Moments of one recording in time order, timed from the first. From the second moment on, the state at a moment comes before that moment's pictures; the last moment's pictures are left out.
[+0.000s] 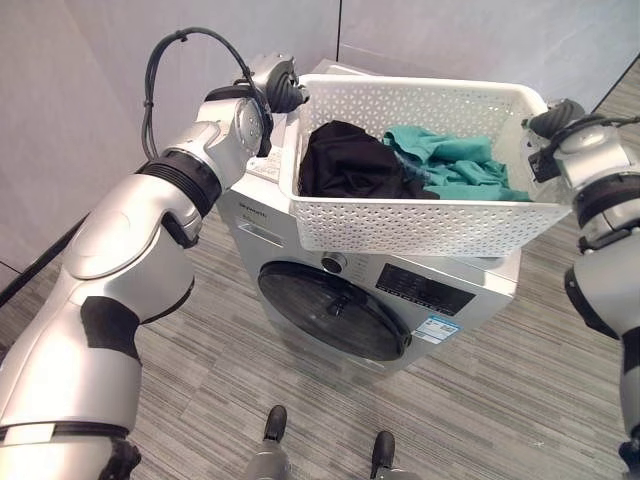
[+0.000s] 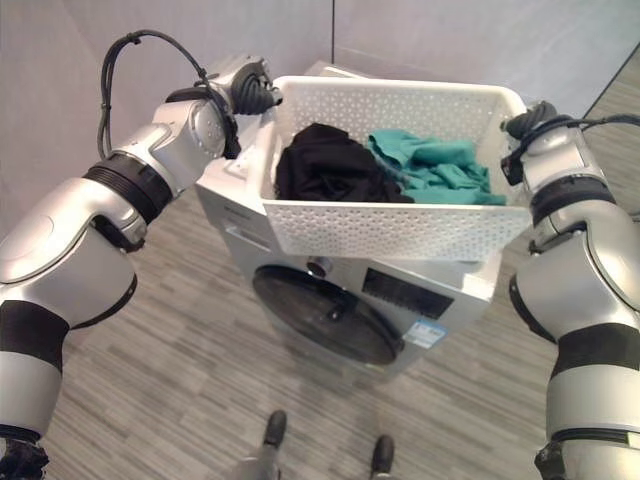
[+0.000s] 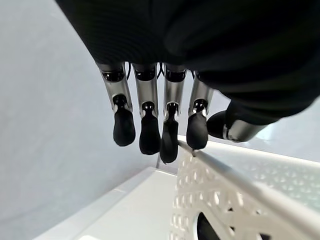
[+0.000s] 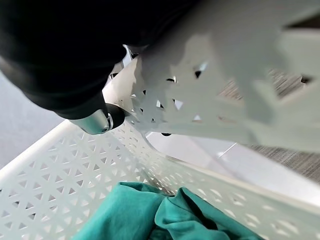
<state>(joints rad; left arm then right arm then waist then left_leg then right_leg) -1.61 0.46 -1.16 1.13 -0.07 0.06 0.12 -1.53 -0.66 0.84 1.43 0.33 0.26 -0.01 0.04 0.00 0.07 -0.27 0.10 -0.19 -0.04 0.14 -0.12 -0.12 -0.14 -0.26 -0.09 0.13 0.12</state>
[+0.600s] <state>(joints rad) -1.65 0.40 -1.11 1.13 -0.11 0.05 0.20 -1.60 -0.70 0.91 1.52 0.35 0.23 0.00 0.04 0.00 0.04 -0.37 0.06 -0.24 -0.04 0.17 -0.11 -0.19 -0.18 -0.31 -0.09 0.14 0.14</state>
